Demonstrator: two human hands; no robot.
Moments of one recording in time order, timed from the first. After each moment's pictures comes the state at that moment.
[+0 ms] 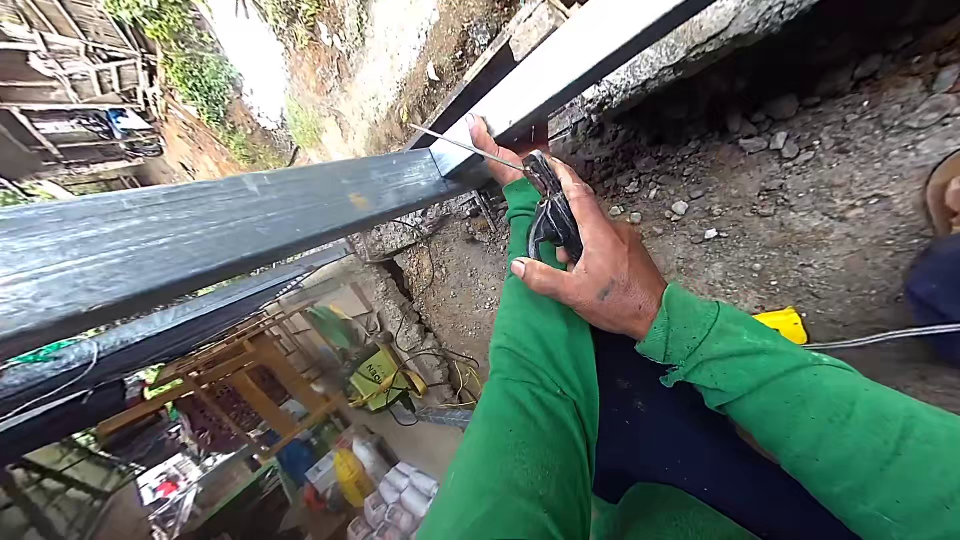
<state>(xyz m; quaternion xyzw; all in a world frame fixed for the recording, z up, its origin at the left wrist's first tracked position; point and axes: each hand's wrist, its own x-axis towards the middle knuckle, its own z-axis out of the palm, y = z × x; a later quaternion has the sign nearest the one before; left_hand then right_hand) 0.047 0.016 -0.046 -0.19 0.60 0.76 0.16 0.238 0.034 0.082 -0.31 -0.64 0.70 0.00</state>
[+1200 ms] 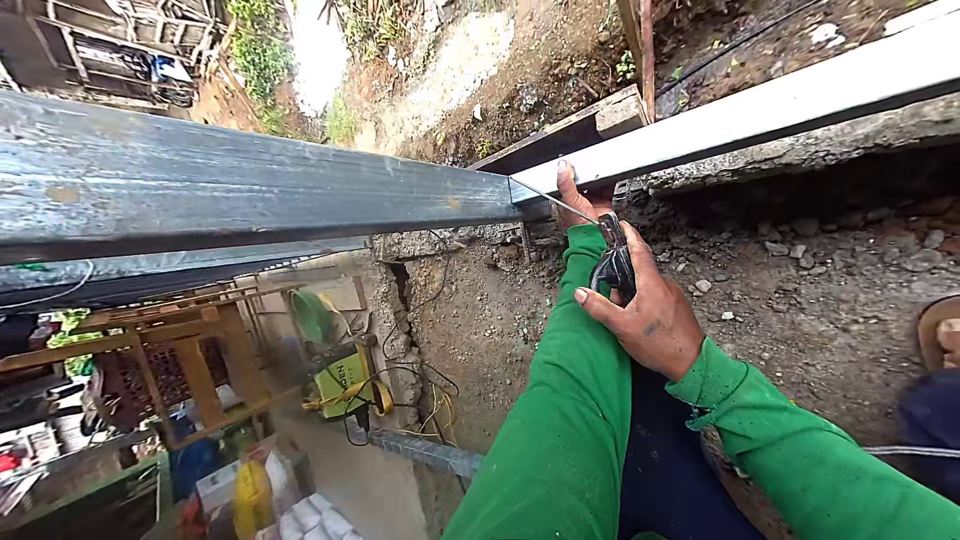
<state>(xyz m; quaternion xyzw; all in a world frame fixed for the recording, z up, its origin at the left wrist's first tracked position) 0.049 0.018 -0.037 -0.22 0.50 0.82 0.16 0.219 0.024 0.085 -0.32 -0.69 0.64 -0.07</state>
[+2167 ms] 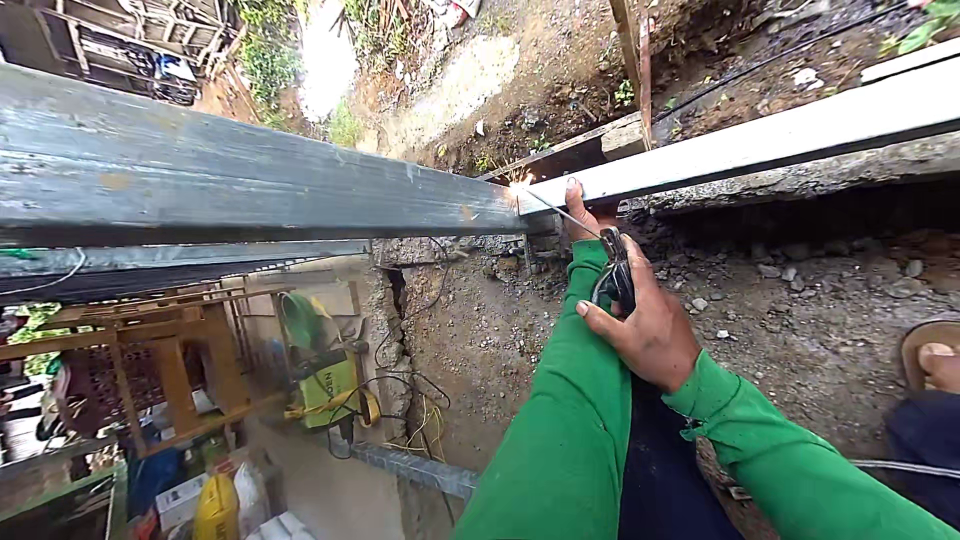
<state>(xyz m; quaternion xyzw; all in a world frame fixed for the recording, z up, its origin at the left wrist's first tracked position) 0.045 0.013 -0.056 -0.23 0.53 0.80 0.15 0.216 0.018 0.086 -0.30 -0.73 0.61 -0.03</state>
